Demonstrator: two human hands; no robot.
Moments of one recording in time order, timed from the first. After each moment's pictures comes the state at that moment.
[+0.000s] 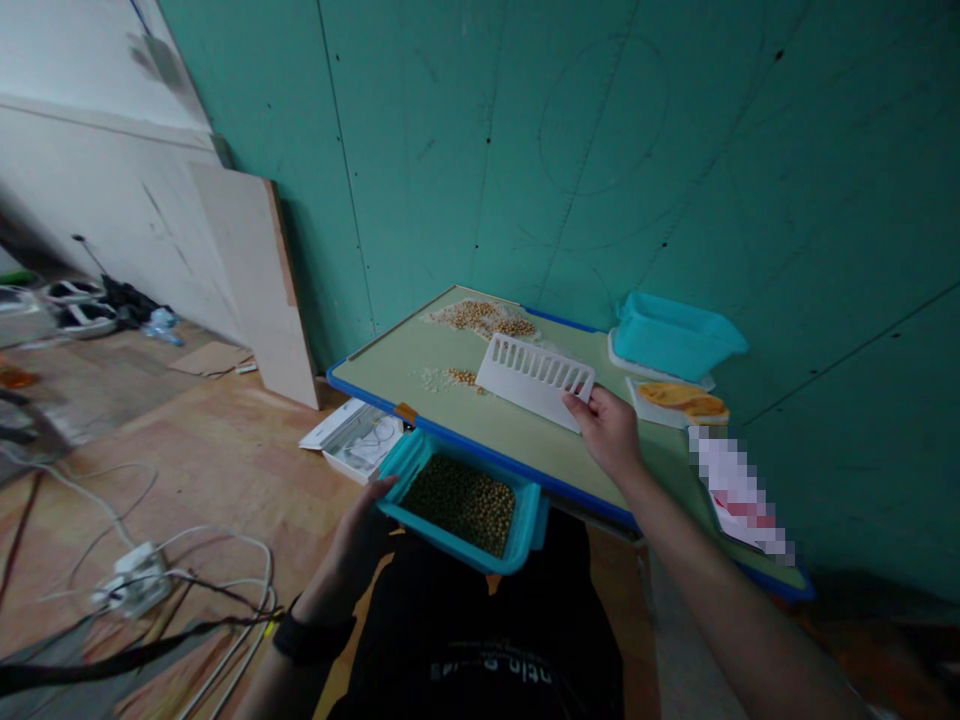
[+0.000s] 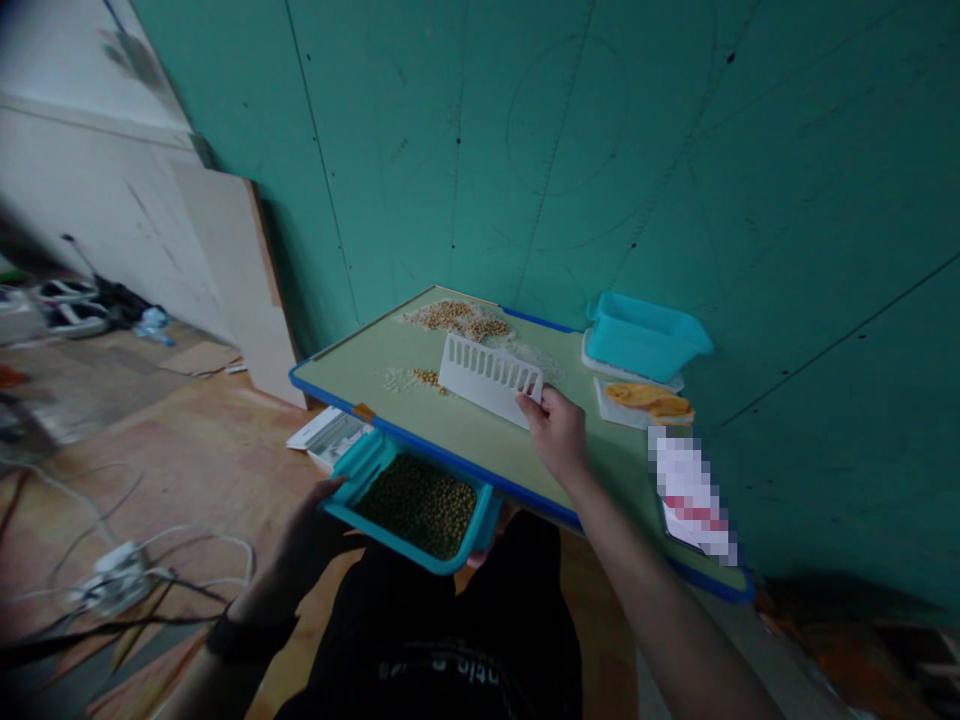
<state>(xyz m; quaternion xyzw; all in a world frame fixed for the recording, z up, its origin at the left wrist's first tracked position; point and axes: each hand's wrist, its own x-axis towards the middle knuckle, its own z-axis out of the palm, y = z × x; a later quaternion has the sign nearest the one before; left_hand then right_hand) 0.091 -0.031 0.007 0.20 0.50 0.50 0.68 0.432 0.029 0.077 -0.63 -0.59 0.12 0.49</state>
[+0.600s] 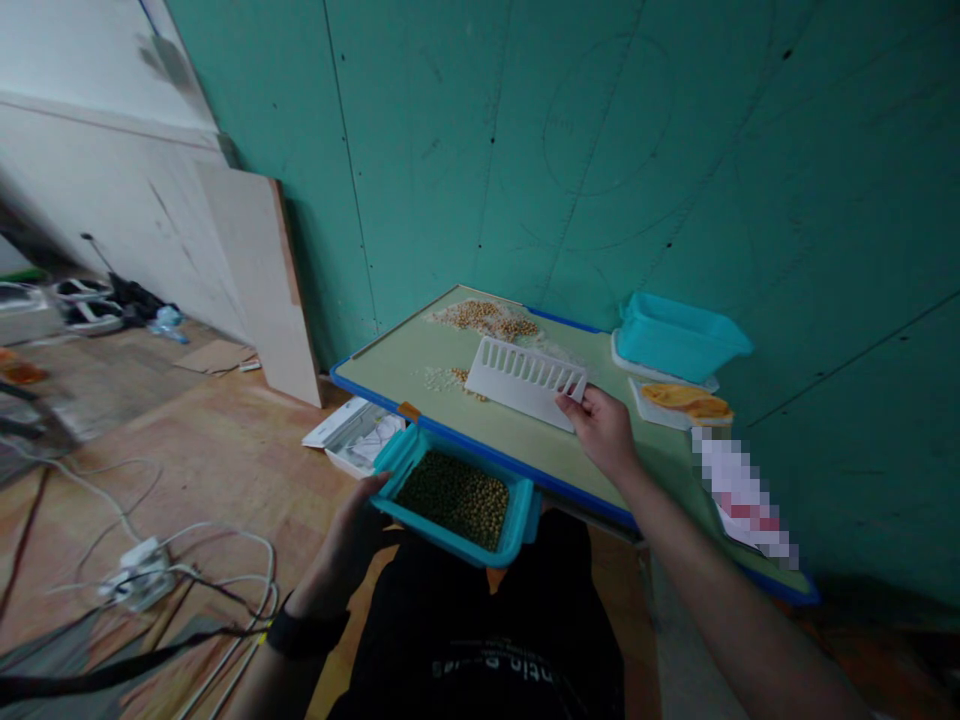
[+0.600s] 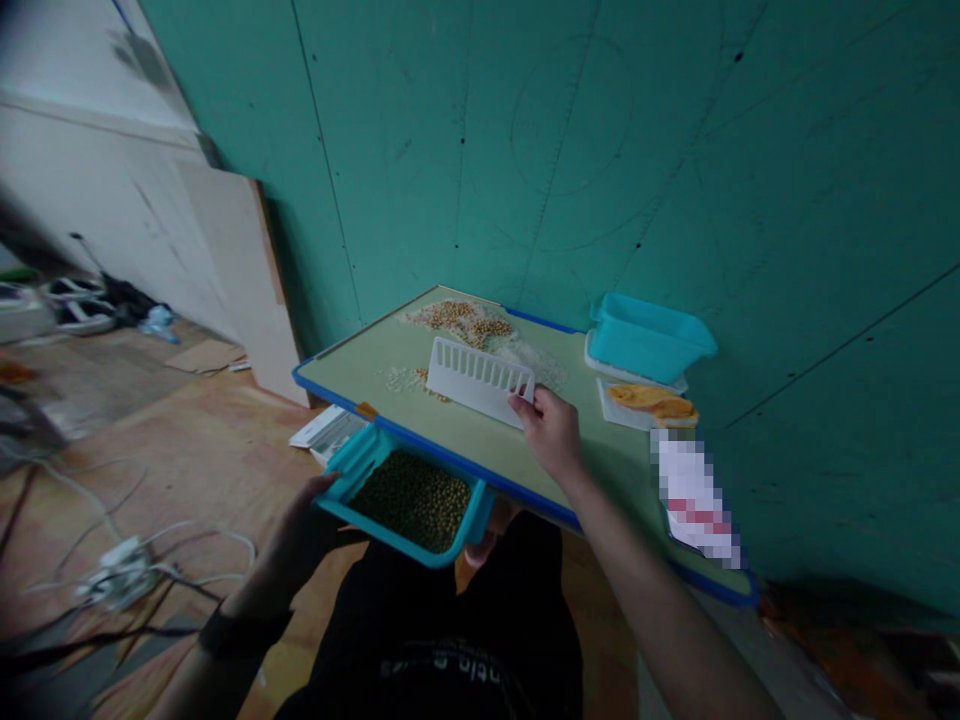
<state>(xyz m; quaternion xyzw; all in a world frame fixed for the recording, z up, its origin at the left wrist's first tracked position) 0.073 -0.019 -0.010 0.21 0.50 0.47 0.70 0.424 0.036 0.075 -0.58 -0.62 0.14 0.51</state>
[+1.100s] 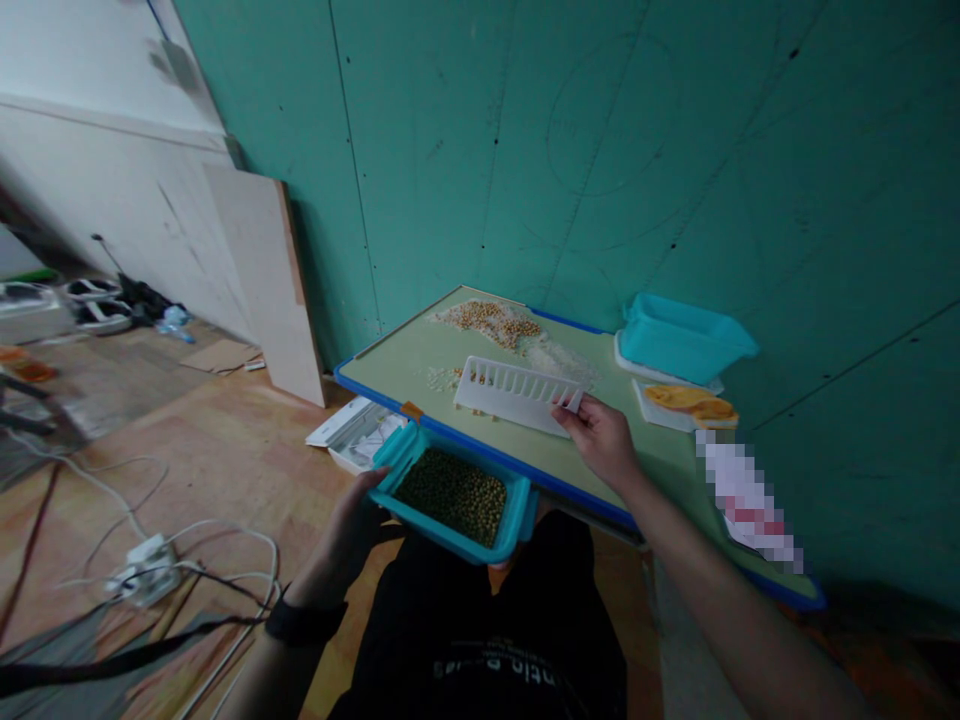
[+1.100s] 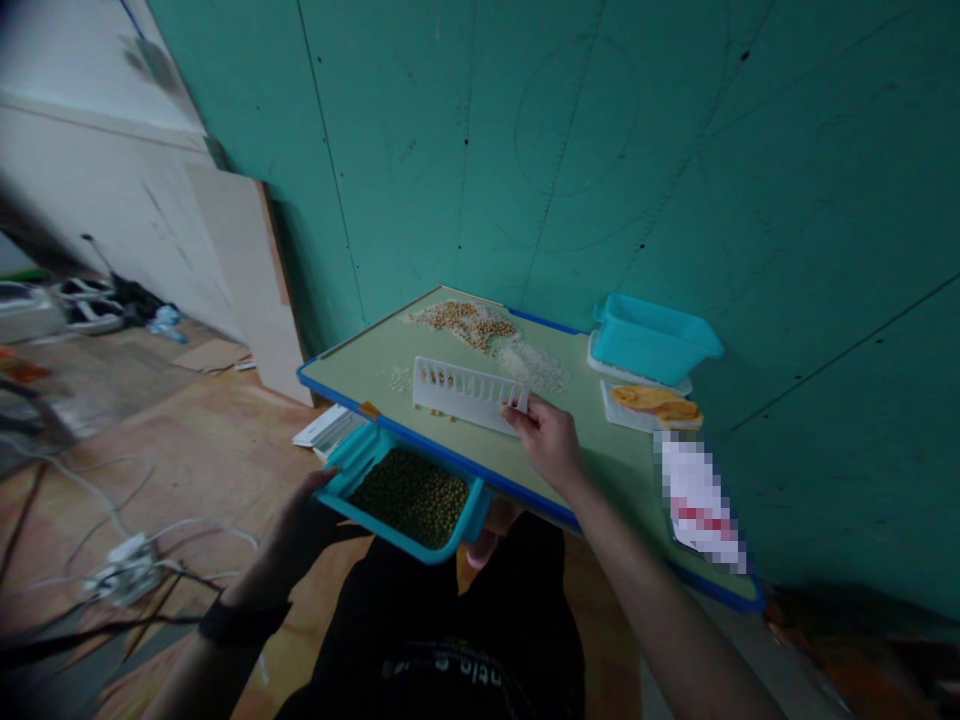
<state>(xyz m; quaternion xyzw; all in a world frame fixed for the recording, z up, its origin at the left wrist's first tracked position) 0.071 -0.016 -0.003 0.22 0.51 0.48 0.68 0.417 0.026 0.074 -0.53 -0.64 0.19 0.52</state>
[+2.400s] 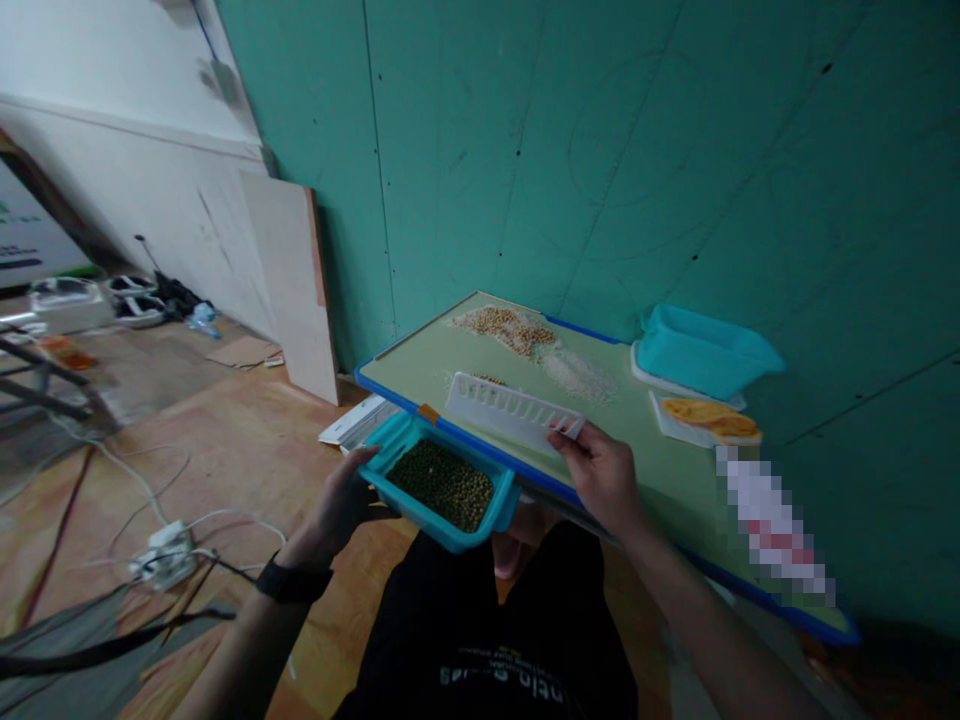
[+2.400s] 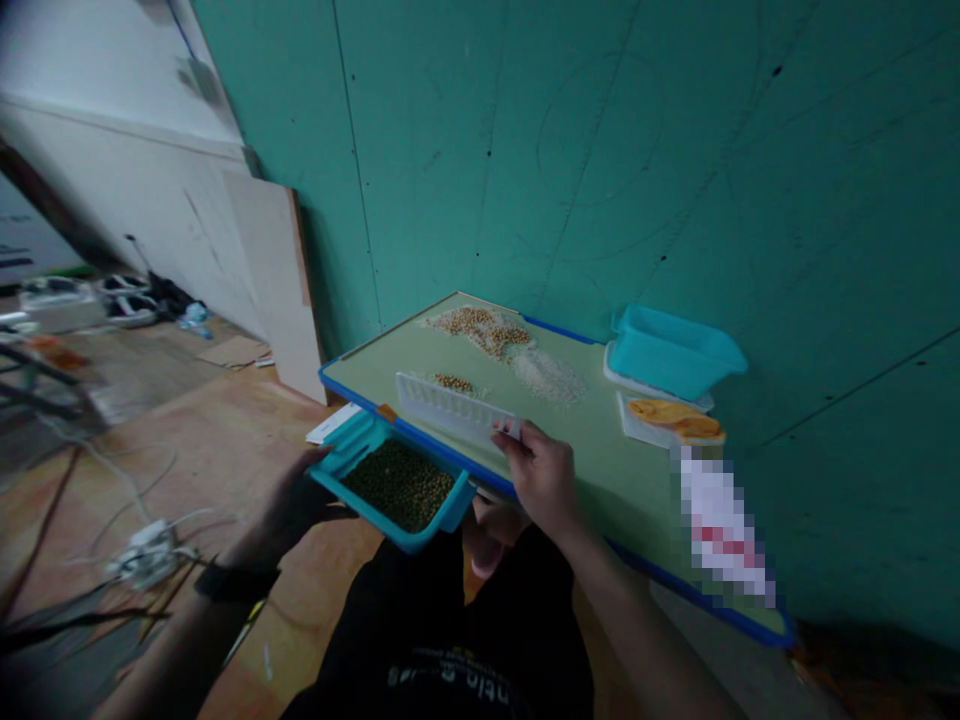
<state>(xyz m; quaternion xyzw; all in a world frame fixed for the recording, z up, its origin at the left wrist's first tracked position) 0.037 0.009 0.008 0.26 0.51 0.47 0.67 0.377 -0.005 0.081 -0.53 -0.66 0.15 0.52</state>
